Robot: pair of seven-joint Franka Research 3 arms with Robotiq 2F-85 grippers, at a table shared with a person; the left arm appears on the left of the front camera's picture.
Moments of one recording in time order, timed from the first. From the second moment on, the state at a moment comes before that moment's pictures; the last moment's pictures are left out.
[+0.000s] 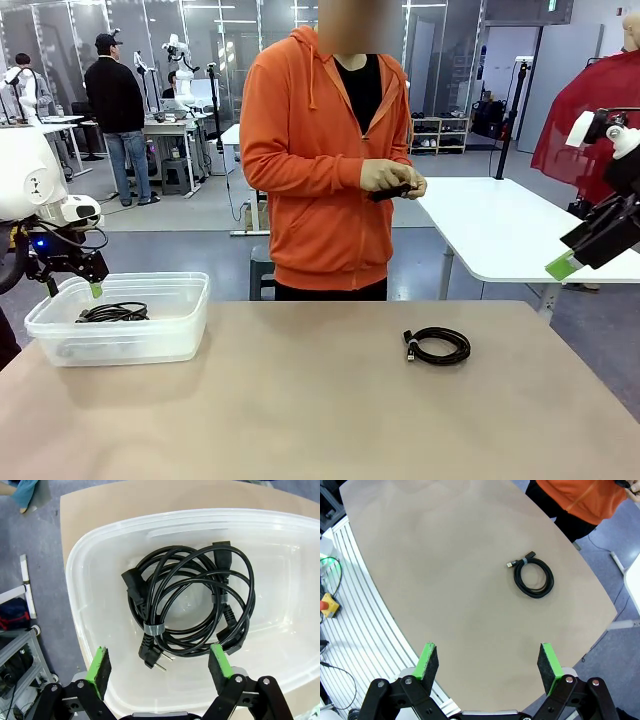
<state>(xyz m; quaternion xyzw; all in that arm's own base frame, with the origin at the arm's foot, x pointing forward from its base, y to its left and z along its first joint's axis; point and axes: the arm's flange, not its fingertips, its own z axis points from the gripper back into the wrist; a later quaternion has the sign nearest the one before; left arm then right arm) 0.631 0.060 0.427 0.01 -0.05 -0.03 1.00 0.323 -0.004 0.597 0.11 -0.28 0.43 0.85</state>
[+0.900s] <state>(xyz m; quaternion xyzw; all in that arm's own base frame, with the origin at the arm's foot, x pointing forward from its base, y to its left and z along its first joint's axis) 0.532 0.034 0.519 0.01 -0.11 -0.18 0.98 0.323 -0.004 0.597 0.11 -0.28 0.43 0.85</state>
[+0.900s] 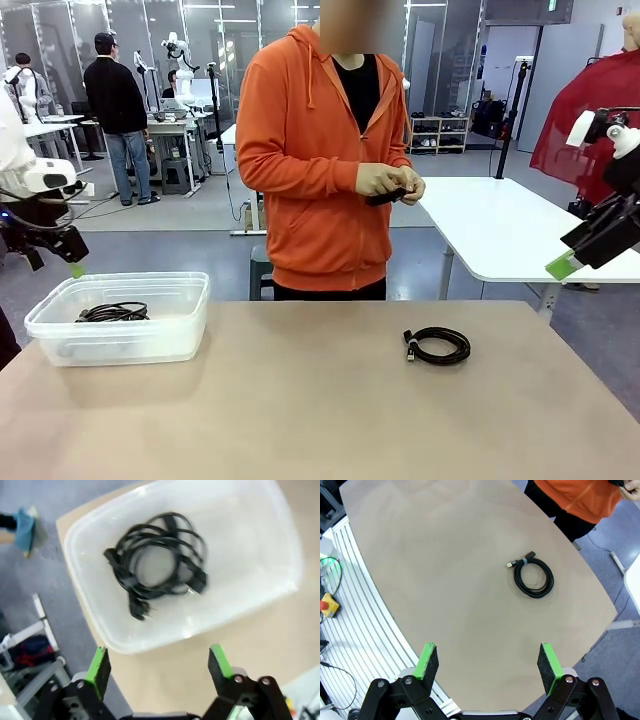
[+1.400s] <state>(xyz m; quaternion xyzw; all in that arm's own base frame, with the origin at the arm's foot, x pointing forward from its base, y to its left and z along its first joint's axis) 0.386 0.007 0.576 -0.06 -0.16 -0.29 0.94 0.323 -0.004 0.597 0.11 -0.28 0.43 0.85</state>
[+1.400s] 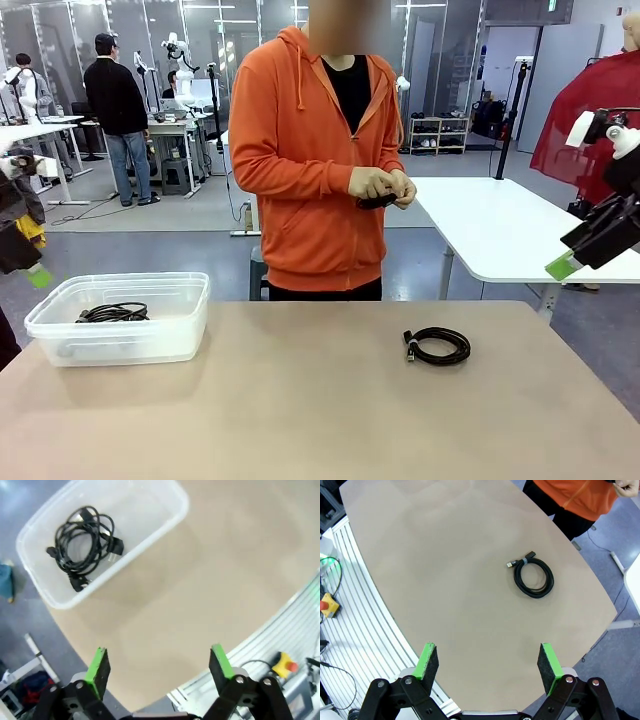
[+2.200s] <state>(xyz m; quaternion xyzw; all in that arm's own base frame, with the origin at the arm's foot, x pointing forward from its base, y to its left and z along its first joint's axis) 0.274 -0.019 0.626 -0.06 -0.27 -0.33 0.90 0.323 -0.004 0.597 0.11 -0.28 0.43 0.85</state>
